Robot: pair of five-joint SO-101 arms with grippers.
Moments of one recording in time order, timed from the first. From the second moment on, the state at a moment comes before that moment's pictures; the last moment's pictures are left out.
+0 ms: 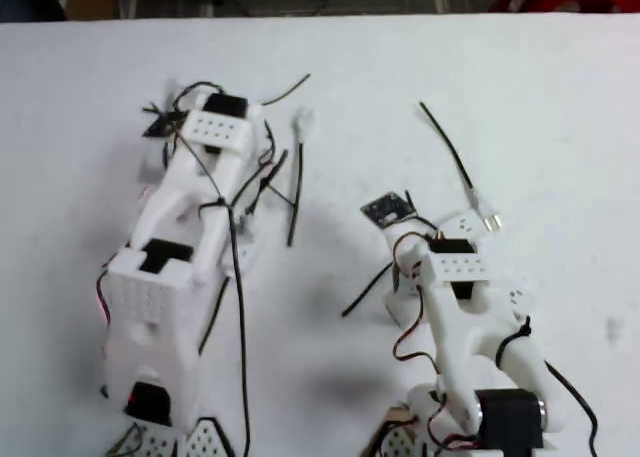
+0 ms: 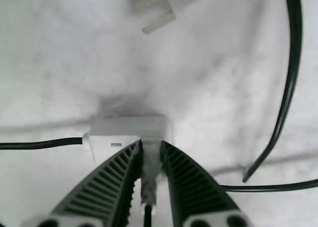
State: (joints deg) left arm 6.9 37.5 -22.7 96.2 75.5; right arm -4.4 -19.1 58.6 58.5 31.0
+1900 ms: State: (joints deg) left arm 0.6 3.1 28.1 68.4 -17.1; right arm -4.4 -19.1 58.6 58.5 31.0
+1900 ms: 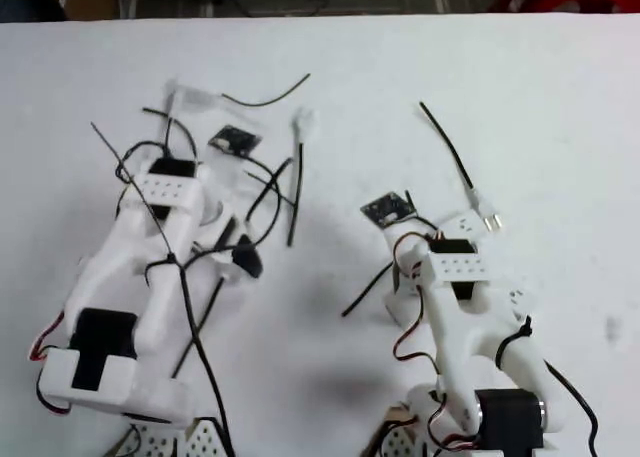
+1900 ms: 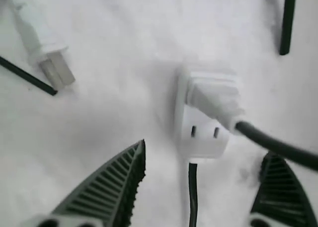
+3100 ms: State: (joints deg) left arm -4.6 28.6 -33.0 95.0 -8.5; right arm -4.3 -19.1 58.6 58.5 31.0
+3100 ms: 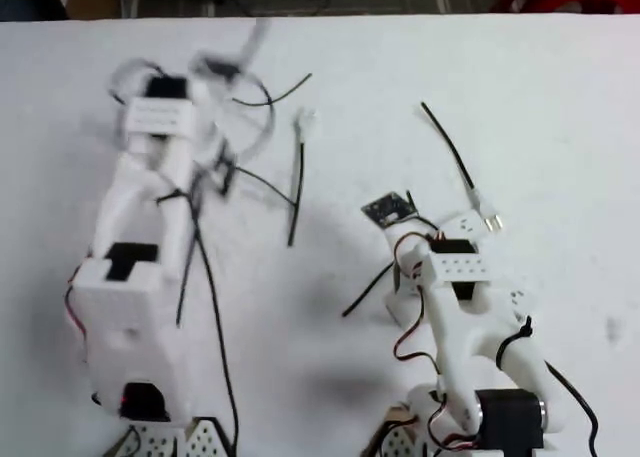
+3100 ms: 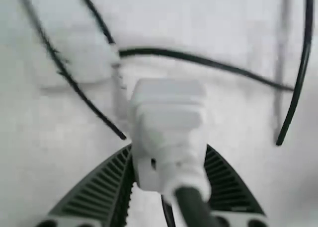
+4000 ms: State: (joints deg) left arm -17.0 74.3 -75.0 65.5 -14.3; right arm -4.3 -19.1 58.6 58.5 31.0
